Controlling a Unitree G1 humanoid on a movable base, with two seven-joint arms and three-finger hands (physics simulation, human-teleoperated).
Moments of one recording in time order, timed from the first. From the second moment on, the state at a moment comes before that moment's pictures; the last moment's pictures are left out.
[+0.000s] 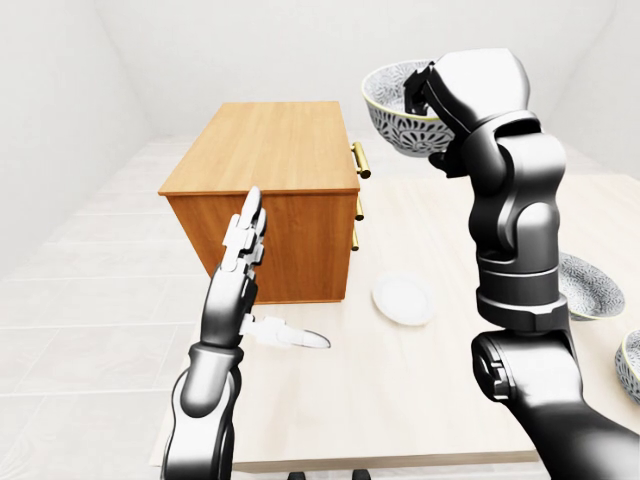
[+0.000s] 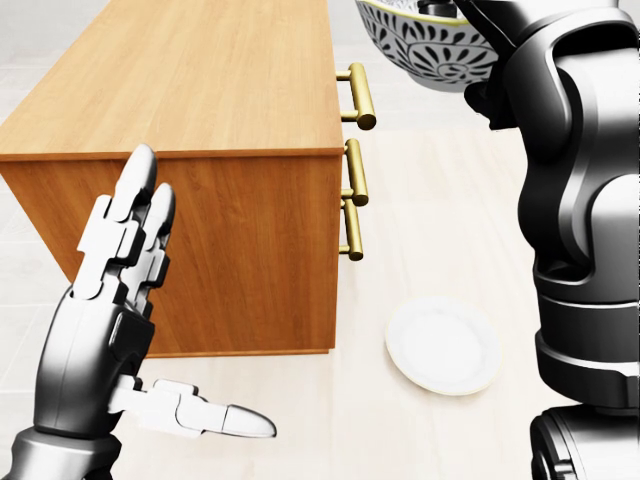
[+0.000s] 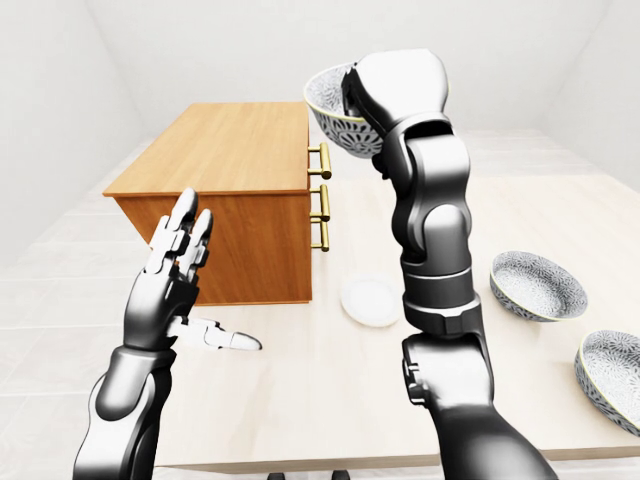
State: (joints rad) left arm 0.06 0.01 -0.08 -0.59 0.10 0.09 -0.17; right arm -0.99 -0.29 -0.05 0.03 -1.33 0.07 0.50
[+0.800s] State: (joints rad) left arm 0.06 0.02 -0.09 -0.58 0.12 0.09 -0.17; right arm -1.26 -0.22 0.01 0.49 -1.30 0.03 0.26
